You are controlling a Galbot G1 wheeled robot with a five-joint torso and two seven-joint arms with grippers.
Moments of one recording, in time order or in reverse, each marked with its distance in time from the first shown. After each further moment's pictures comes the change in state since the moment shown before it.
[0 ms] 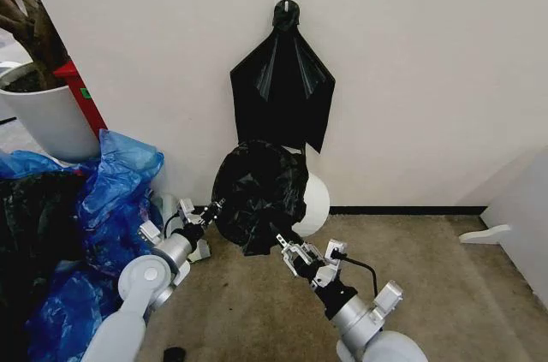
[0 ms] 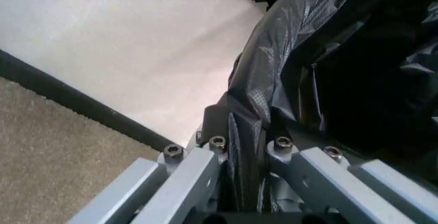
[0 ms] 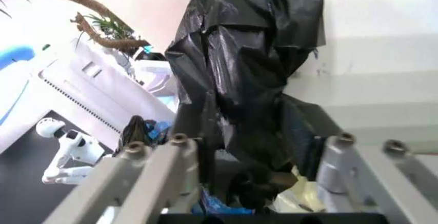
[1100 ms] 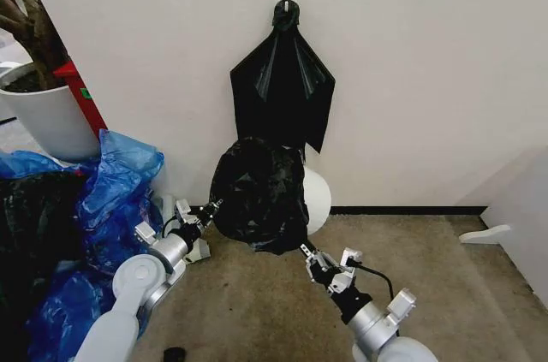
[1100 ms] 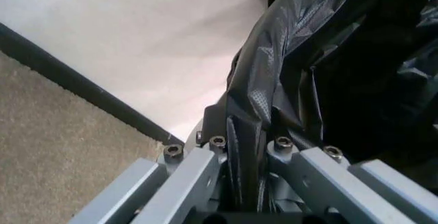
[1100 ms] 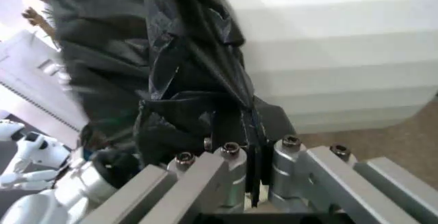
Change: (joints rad) left arm 0.003 0.007 -0.023 -0.001 -0.128 0.052 -0.038; right arm -0.054 0.009 0.156 -0.130 0.011 -0.004 -0.109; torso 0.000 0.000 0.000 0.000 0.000
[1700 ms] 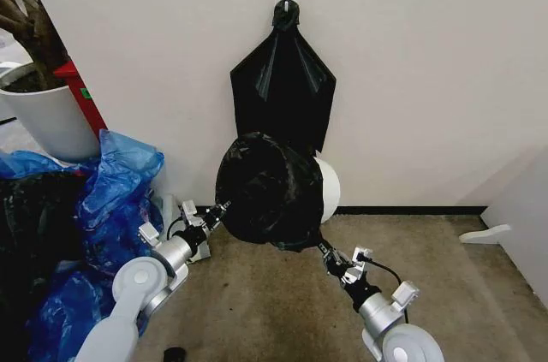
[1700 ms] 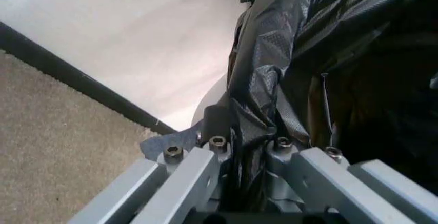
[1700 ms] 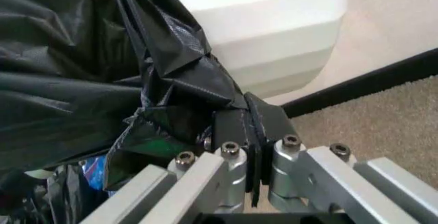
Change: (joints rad) left arm 0.038 -0.005 0.001 -0.079 -0.002 0.031 -0.021; right arm 0.062 0.016 0.035 -0.124 -0.020 -0.012 0.026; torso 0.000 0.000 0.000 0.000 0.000
